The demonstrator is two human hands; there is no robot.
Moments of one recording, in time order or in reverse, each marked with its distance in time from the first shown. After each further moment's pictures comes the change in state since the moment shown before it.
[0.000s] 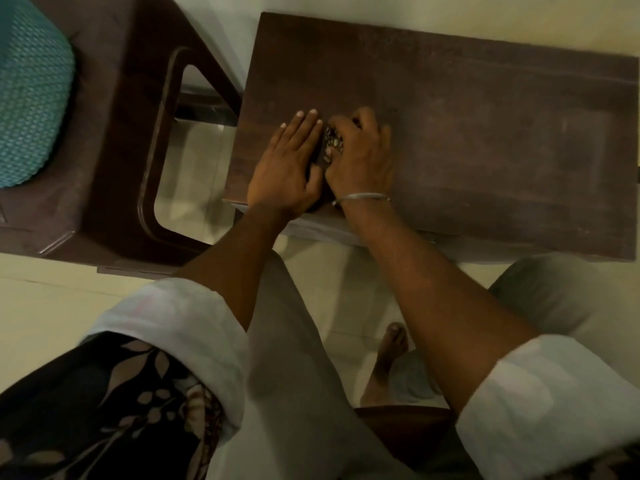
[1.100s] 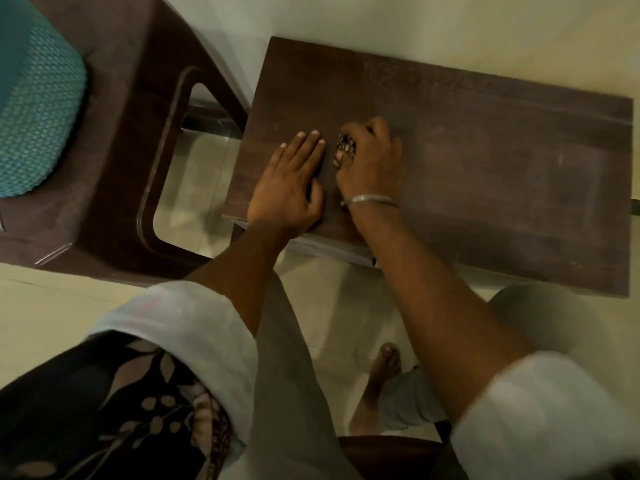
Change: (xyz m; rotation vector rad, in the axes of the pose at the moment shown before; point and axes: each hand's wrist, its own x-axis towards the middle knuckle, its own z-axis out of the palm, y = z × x) left_hand 0.004 0.002 0.002 0.054 0.023 -0.046; right_hand 0.030 0.011 -0.003 0.010 0.035 0.028
